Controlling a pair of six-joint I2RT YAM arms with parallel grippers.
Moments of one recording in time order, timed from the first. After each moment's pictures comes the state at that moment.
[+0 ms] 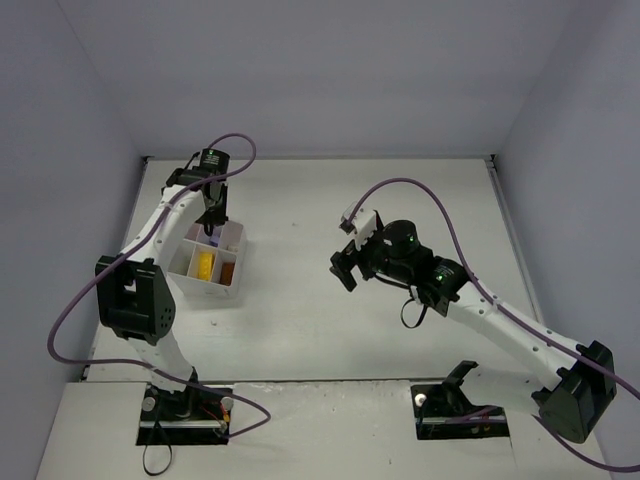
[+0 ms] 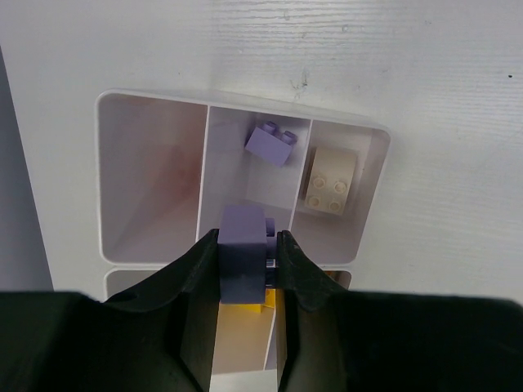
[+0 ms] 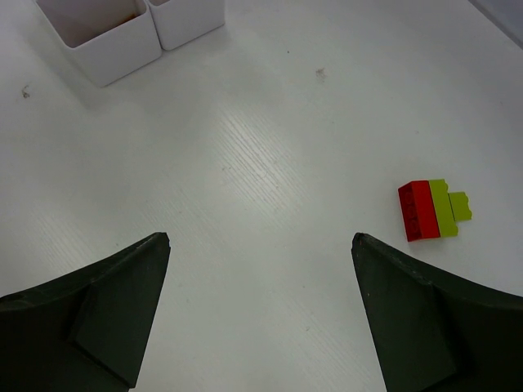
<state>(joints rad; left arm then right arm) -0.20 1.73 1.58 -0.91 -0.29 -0.14 0.73 1.12 0.88 -0.21 -0.11 -0.13</state>
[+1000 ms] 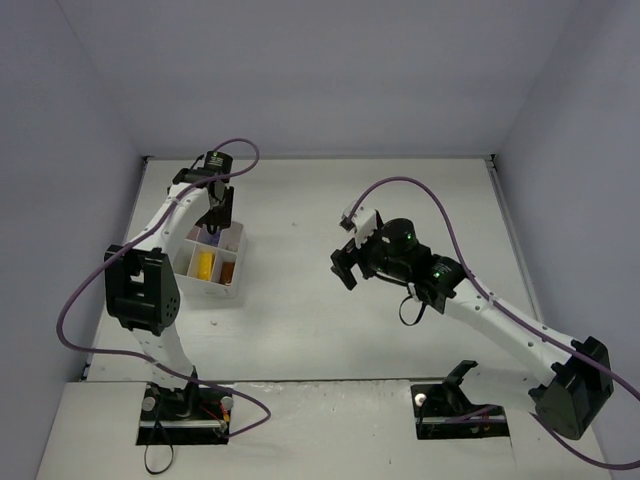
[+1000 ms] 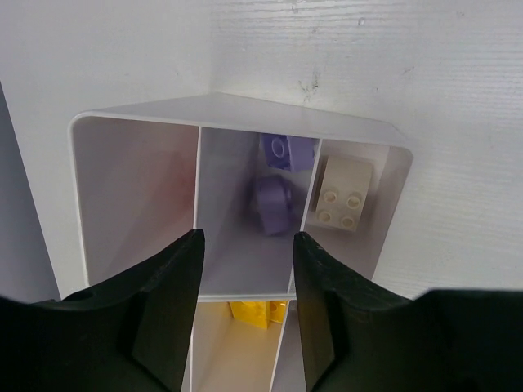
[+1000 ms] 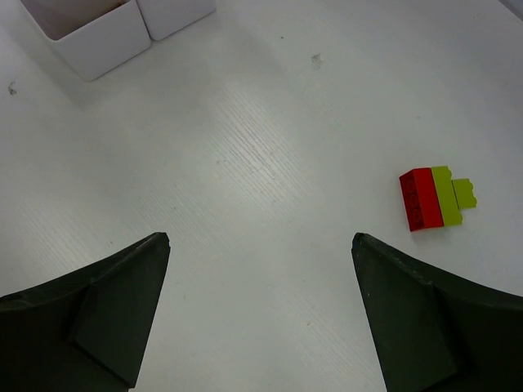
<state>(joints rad) -0.19 1.81 1.59 -0.90 -0.31 -0.12 0.71 1.14 0.87 -0.21 -0.11 -0.12</state>
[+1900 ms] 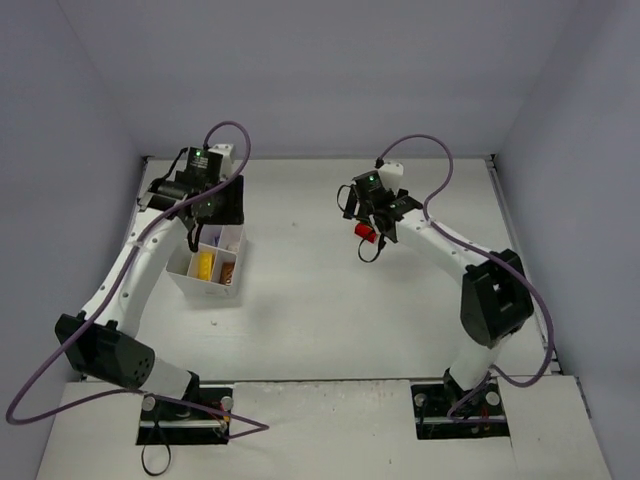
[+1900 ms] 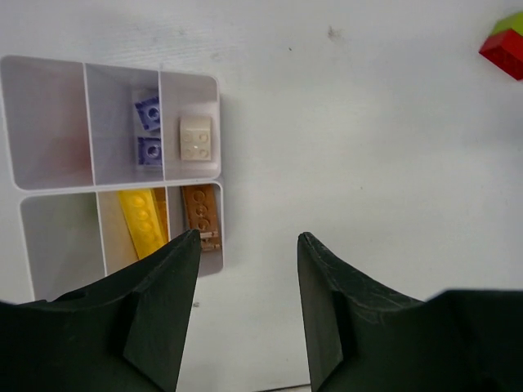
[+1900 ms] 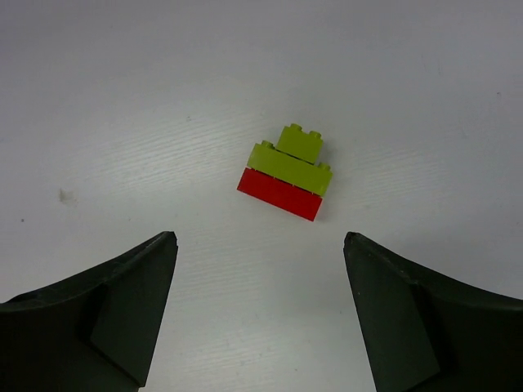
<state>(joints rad) -0.30 1.46 1.60 -0.98 -0.06 -0.23 0.53 1.70 1.29 -0.38 0.45 0.61</state>
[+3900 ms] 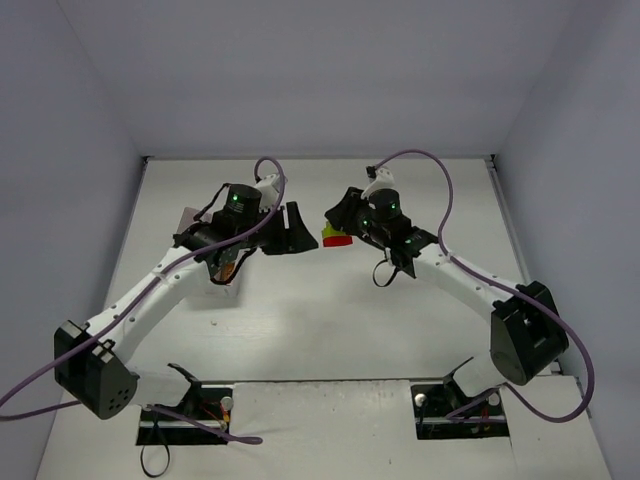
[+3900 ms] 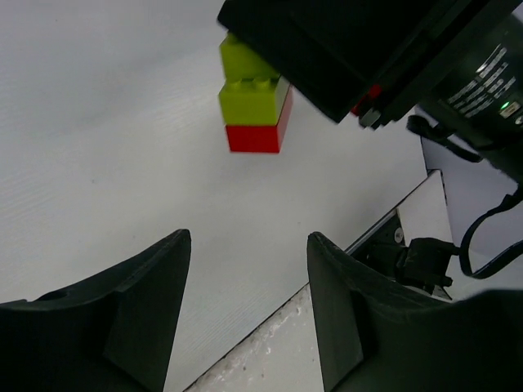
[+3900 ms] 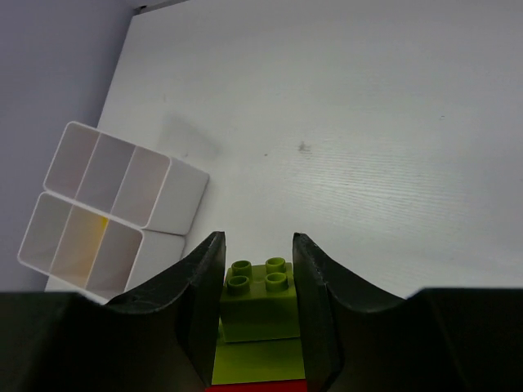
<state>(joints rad) -0.55 1.30 1.20 -0.50 0.33 -0.60 0.56 1.49 0.99 0.13 0.00 0.61</state>
